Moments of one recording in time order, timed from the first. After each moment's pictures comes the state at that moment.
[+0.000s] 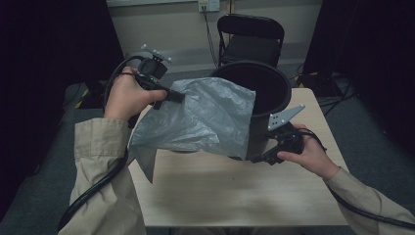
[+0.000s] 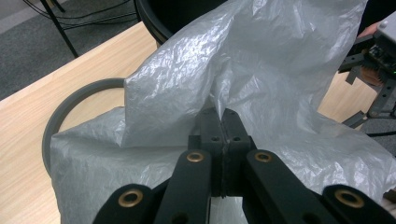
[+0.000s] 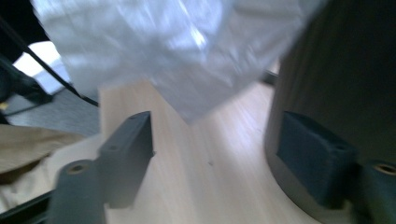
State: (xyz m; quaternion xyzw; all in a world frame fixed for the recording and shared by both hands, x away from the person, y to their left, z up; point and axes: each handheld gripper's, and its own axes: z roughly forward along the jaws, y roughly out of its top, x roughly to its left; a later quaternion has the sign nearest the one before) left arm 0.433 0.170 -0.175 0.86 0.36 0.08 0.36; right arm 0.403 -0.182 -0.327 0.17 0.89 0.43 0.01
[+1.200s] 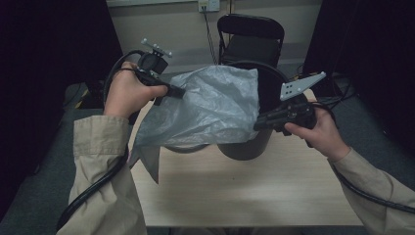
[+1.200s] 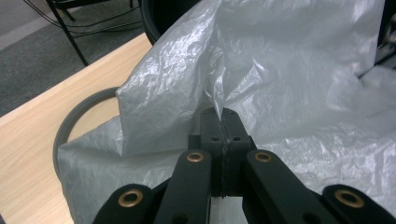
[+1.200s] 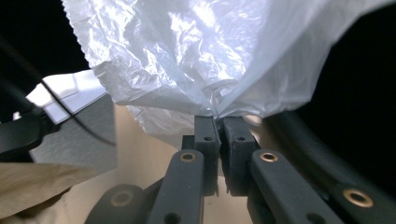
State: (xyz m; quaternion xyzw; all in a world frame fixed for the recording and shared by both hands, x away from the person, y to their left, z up) left arm 0.433 0.162 -0.162 0.85 0.37 0.10 0.36; right arm 0.410 -0.194 -0.243 0.18 0.86 0.47 0.03
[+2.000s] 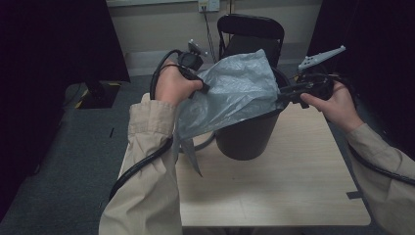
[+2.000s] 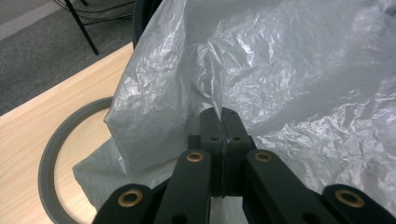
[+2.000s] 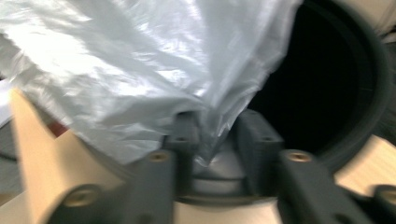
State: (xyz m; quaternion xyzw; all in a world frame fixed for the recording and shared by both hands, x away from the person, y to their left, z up) left arm 0.487 0.095 -0.199 0.85 0.40 0.12 0.32; right arm 0.473 -0.250 -0.233 0.29 0.85 0.42 0.13
